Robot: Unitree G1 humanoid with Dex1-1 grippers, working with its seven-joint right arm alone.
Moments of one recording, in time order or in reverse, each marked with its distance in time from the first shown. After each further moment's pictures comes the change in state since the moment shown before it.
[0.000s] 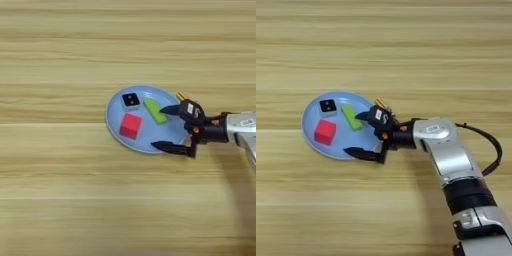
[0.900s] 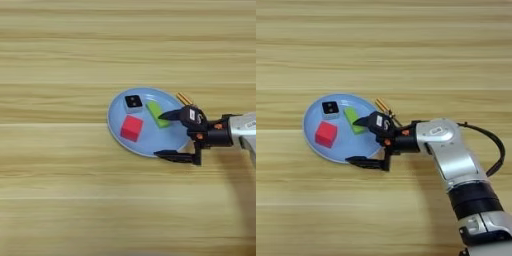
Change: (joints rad) arm 0.033 -0.029 0.010 -0.059 0.007 -0.021 0.088
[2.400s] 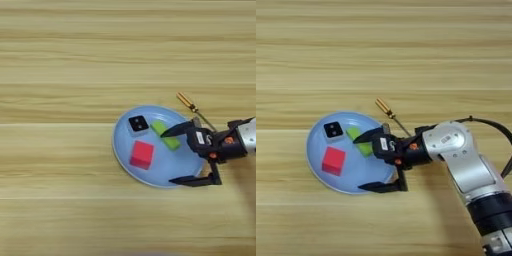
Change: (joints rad) arm 0.094 -0.144 0.056 -0.177 -0.016 -0.133 0.149
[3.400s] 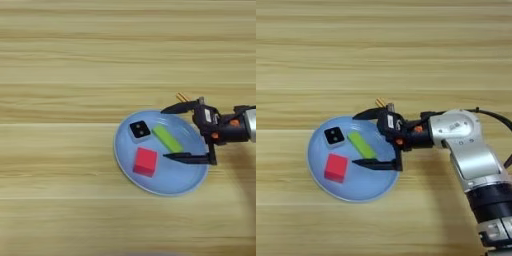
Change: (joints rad) arm -0.088 0.060 -0.091 0.049 0.123 0.019 -0.084
